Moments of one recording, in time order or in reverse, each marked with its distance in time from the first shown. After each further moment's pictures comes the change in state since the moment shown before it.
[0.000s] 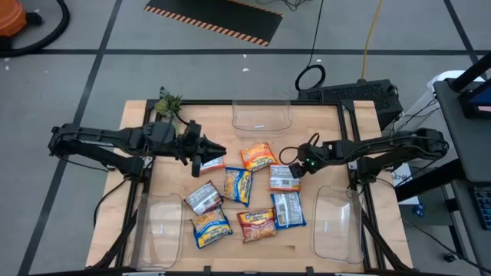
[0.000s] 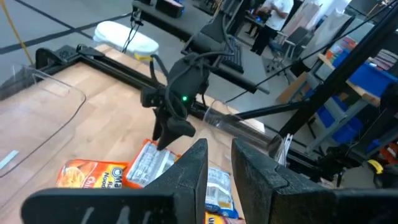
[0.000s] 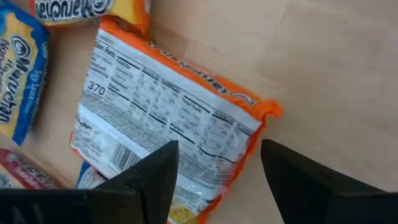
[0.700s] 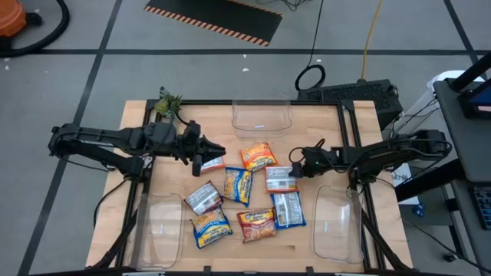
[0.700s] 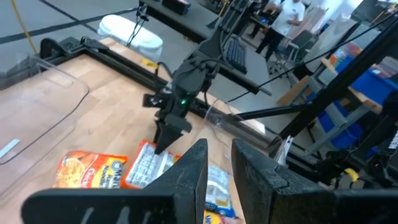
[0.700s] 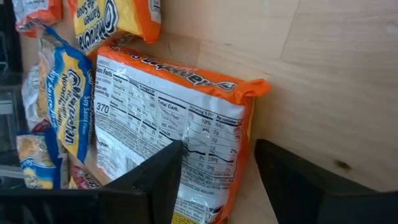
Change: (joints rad) left arm 0.000 0.000 0.000 -0.035 -0.018 -0.039; right arm 0.000 -0.004 -0.266 0.474 -0.045 0.189
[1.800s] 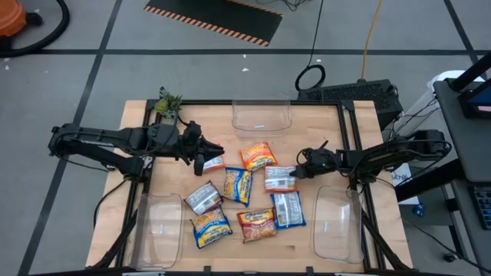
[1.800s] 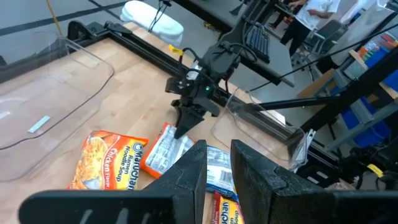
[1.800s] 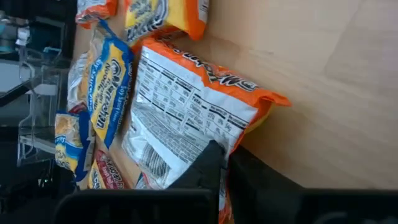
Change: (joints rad) left arm 0.000 0.000 0.000 -0.084 -0.052 -0.034; right arm 0.000 -0.007 -0.127 0.357 -0.002 -0.098
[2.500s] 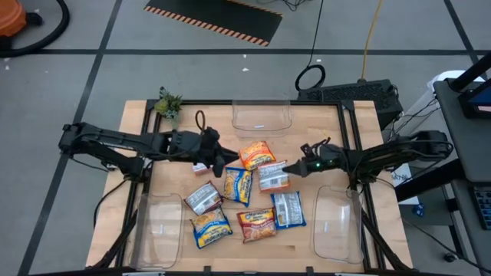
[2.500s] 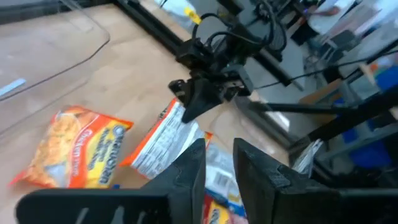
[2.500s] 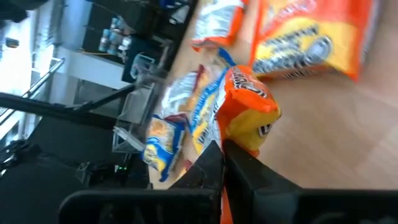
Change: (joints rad) left arm 0.001 0.186 0.000 0.150 -0.001 -0.165; right arm 0.001 -0.044 0.017 0.287 -0.056 -0.075
